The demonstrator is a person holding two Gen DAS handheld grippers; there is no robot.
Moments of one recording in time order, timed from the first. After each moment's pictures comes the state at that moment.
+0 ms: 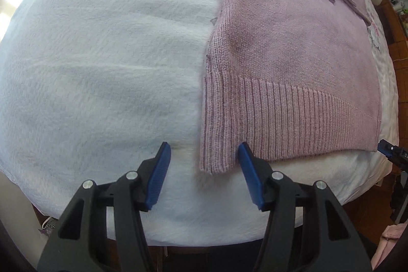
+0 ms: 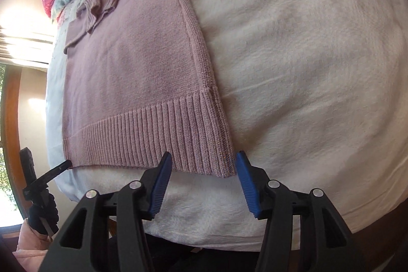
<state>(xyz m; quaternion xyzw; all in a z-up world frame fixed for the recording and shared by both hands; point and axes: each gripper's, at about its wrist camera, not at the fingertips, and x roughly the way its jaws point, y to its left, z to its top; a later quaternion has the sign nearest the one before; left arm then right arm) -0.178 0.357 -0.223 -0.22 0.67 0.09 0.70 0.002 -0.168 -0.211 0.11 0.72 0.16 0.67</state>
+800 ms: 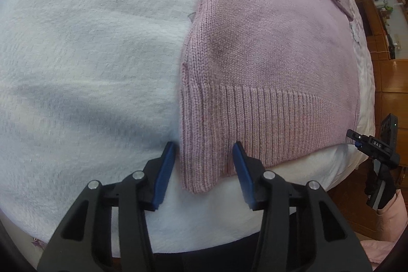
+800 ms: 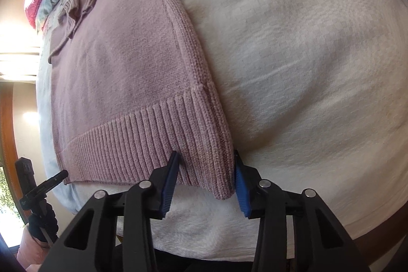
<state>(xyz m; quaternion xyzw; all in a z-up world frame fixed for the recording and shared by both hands) -0.152 0.364 -0.243 -0.27 0.68 0.00 0.68 0.002 -0.151 -0.237 0.13 0.73 0.13 0.65</state>
